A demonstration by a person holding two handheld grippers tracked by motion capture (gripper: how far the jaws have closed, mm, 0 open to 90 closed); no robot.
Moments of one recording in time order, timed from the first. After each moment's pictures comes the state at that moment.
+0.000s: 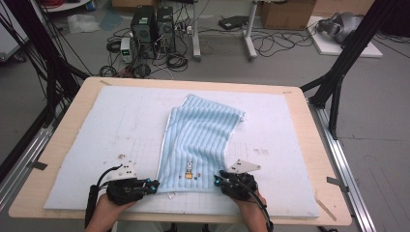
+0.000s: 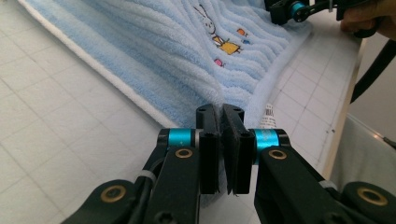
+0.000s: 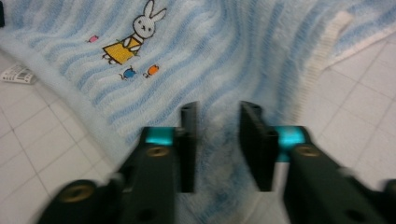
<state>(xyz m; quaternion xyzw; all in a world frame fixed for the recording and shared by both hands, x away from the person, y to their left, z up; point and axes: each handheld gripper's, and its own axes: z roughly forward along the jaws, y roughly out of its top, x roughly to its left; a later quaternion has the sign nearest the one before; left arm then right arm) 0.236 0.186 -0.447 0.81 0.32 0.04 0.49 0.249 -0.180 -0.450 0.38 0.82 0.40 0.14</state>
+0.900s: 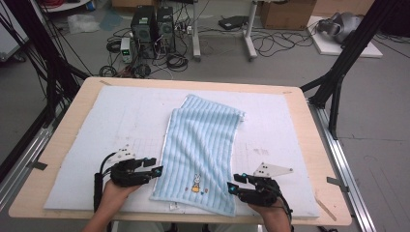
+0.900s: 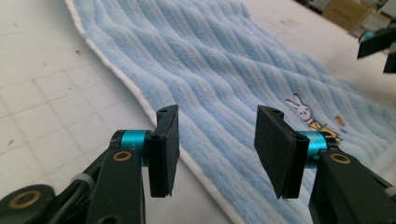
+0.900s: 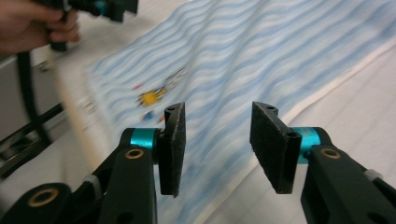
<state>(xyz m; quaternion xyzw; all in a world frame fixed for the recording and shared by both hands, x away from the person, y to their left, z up) 0.282 0.176 -0.446 0.77 0.37 0.07 0.51 0.232 -0.231 -0.427 0.38 0.79 0.48 0.08</state>
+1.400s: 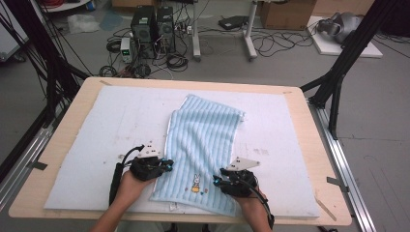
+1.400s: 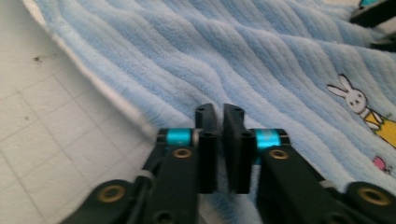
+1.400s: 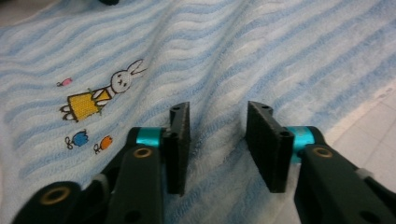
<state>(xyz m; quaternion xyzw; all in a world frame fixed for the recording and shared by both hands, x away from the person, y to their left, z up) 0.295 0.141 -0.451 0.83 0.34 0.09 0.44 0.259 -0.181 -0.449 0.36 0.83 0.39 0.13</state>
